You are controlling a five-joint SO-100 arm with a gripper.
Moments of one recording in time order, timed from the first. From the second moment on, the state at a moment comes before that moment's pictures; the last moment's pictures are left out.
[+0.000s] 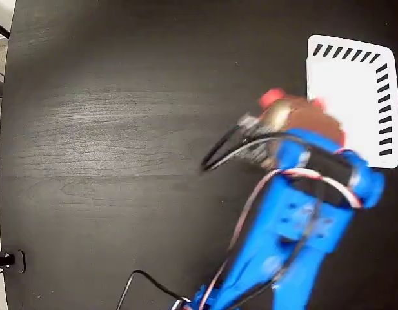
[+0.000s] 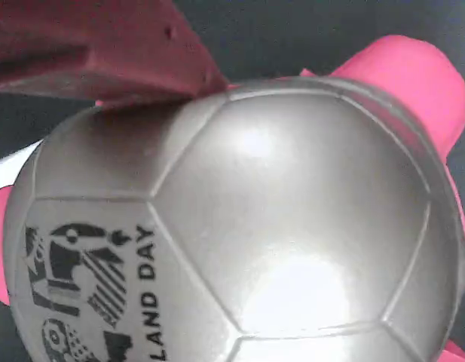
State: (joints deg) arm 26.8 78.6 59.5 91.1 -5.4
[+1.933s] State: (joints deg) arm 36.3 25.0 3.3 93.1 17.2
